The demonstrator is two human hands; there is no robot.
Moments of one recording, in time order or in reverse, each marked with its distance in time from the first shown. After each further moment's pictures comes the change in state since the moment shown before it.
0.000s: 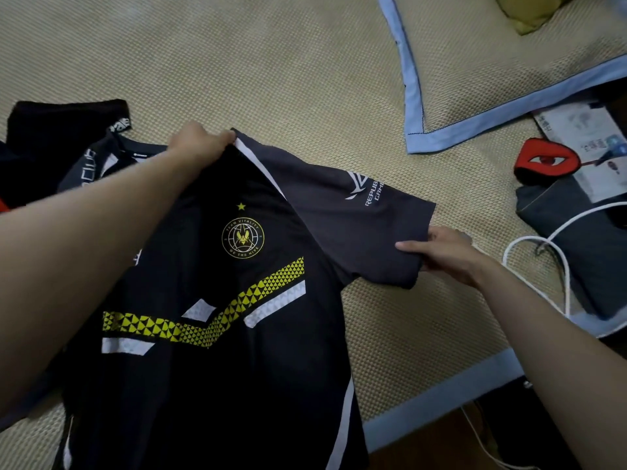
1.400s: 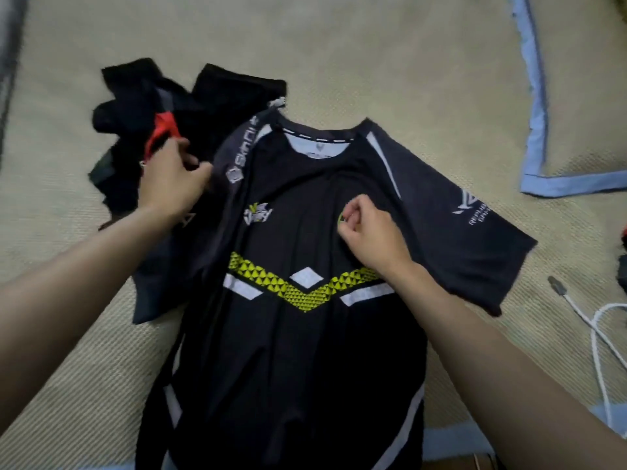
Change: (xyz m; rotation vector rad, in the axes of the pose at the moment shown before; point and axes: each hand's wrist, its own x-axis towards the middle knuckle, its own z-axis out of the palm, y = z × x) left_hand -0.075 -0.235 -0.109 -0.135 0.387 0.046; right_hand -0.042 -0.081 0.285 -0.790 0.078 -0.629
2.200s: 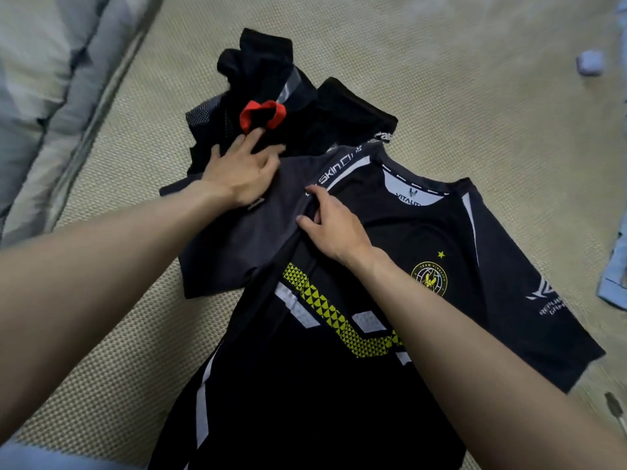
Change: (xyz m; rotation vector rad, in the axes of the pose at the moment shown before) left_hand 0.063 -0.073 -0.018 0.292 -0.346 0.112; right_hand 0.083 -0.142 0.119 -0.183 -0.271 -0.269
